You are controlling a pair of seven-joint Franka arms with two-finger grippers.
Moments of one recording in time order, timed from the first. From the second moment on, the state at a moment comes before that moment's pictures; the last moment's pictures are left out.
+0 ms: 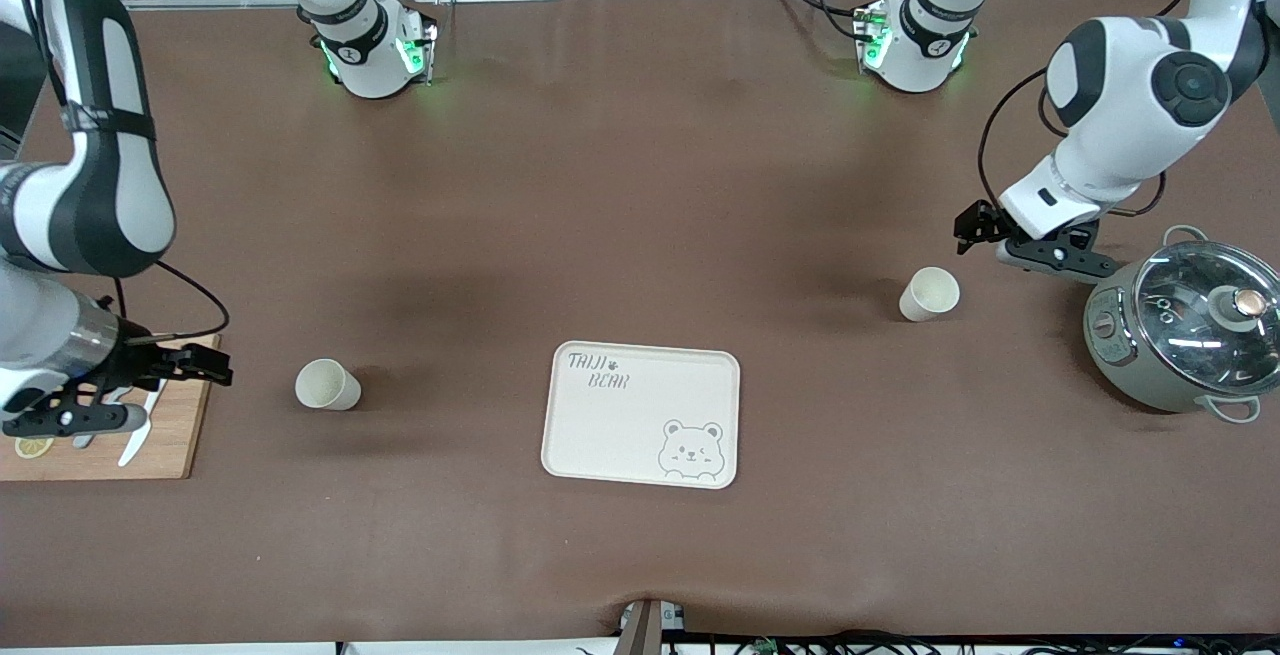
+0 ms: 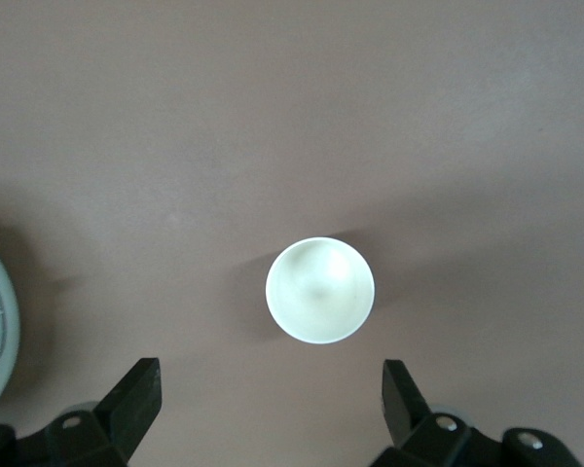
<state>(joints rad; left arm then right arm) -0.02 -0.09 -0.06 -2.39 -0.03 2.39 0.23 -0.06 0.44 -0.01 -1.56 0.02 2.04 -0.14</state>
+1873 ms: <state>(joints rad) 0.03 0.25 -0.06 -2.47 -0.04 2.94 0.27 -0.04 0.50 -0.01 -1.83 0.02 2.45 -0.24</state>
